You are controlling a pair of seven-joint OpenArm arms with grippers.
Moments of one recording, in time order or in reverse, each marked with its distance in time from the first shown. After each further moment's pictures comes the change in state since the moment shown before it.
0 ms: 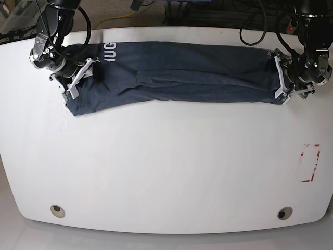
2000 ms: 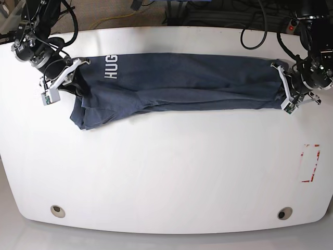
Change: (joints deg) left arm -1.7 1.4 -4.3 3.9 -0.2 0.0 -2.9; right arm -7.3 5.5 3.4 17.0 25.4 -7.2 0.0
